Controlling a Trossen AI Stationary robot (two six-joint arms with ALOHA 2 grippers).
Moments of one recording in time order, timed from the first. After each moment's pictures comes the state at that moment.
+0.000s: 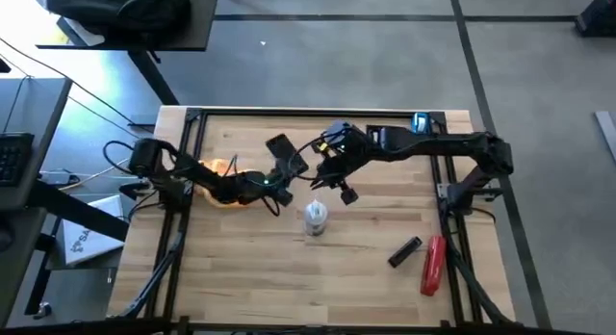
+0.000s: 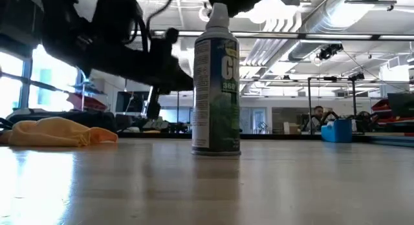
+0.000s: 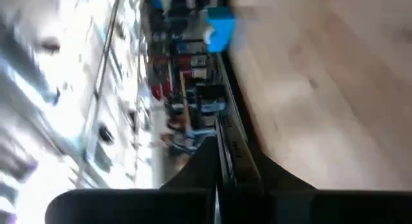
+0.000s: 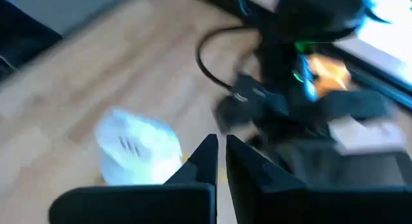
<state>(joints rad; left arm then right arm) -0.01 1.76 0.52 1.06 -0.55 1.66 -0.10 1.64 1.49 -0.64 -0.32 -0.57</state>
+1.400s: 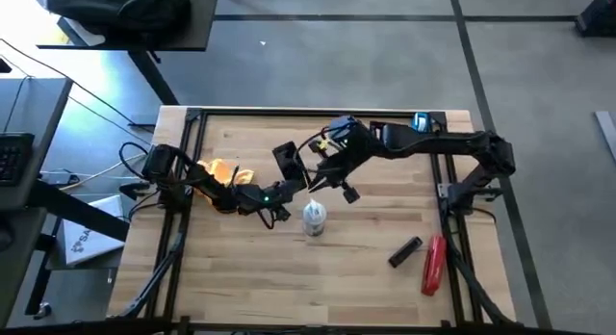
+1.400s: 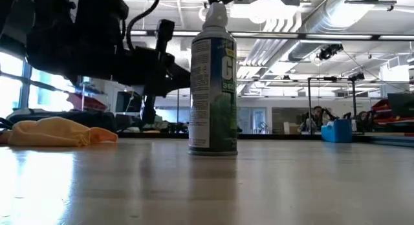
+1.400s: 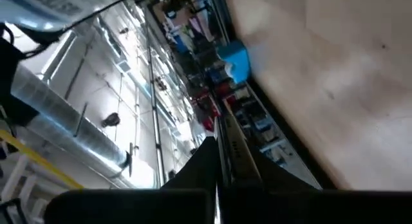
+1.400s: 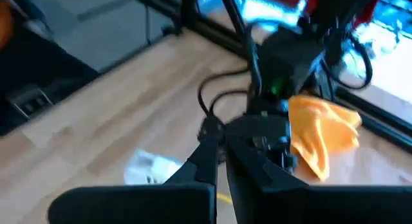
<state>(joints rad) -0.12 1.85 0.48 1.32 -0.59 1.98 -0.13 1.65 1.49 -0.47 -0.59 -0.56</state>
